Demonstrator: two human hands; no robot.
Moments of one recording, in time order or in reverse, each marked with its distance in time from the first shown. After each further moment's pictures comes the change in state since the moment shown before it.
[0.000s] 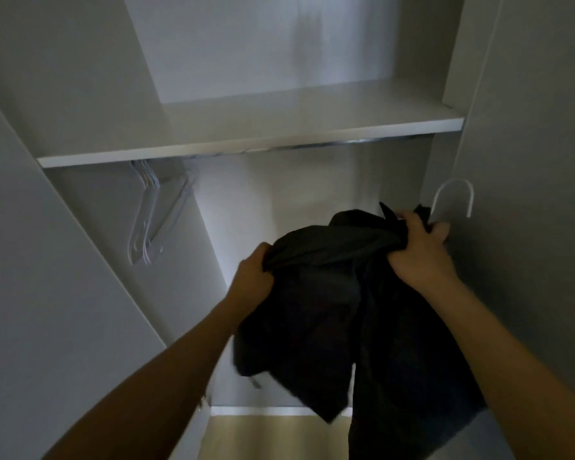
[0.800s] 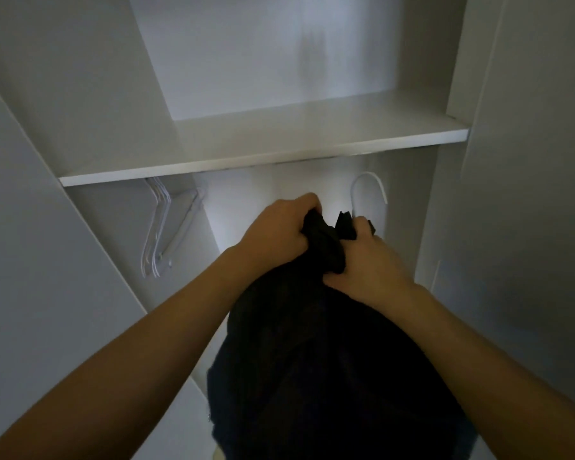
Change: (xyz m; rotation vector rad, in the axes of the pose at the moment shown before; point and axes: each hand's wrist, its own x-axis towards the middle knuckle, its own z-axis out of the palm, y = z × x) left_hand 0.021 0.117 -0.062 0.347 -0.062 0.563; right_hand -0.021 -0.072 0.033 -0.246 -0.077 -0.473
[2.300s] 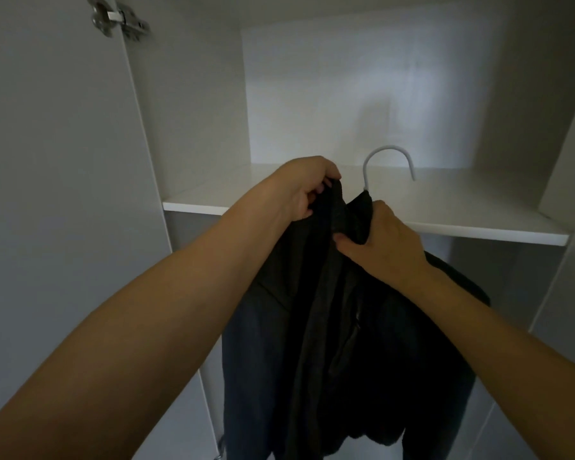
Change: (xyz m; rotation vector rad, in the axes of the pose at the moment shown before) left_hand 0.054 0.003 -0.161 -0.841 0.214 -0.913; right_hand 0.120 -0.088 -0.042 0.125 0.239 -0.153
